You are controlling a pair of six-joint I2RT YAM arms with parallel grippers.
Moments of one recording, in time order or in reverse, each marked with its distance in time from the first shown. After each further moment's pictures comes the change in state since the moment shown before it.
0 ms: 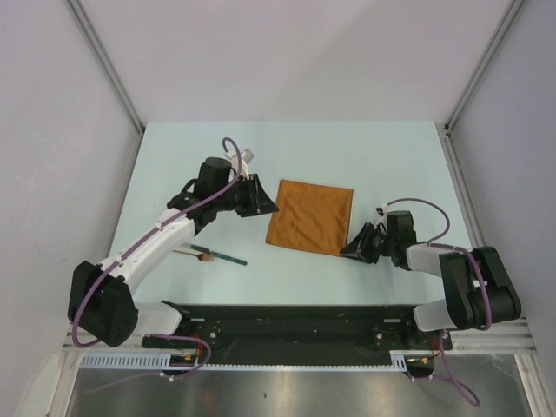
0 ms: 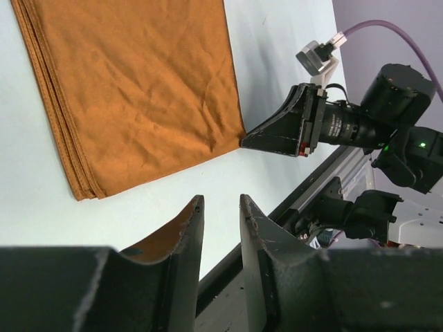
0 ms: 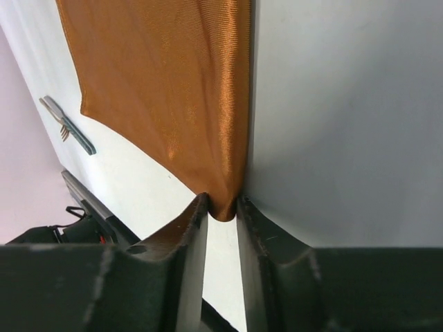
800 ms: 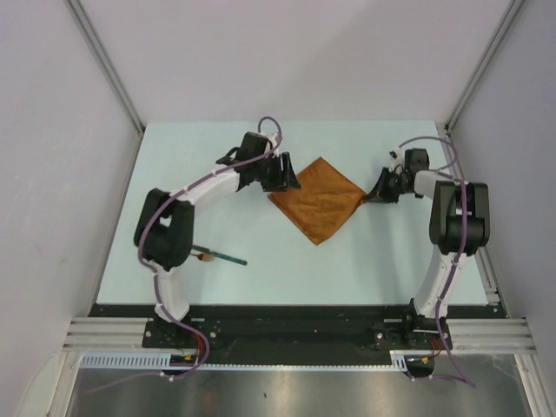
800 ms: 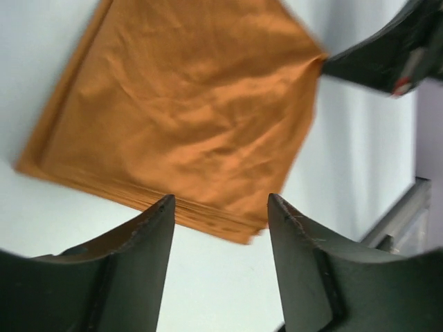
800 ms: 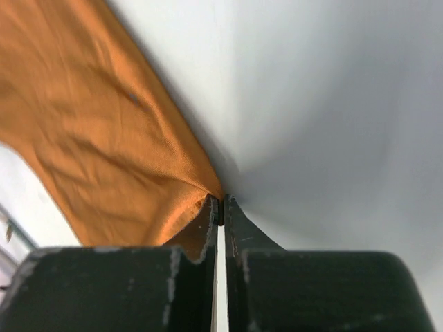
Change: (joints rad) left arm 0.002 0.555 0.417 0.014 -0.045 0.072; right arm -0.247 0.544 0.769 -0.410 0.041 -0.413
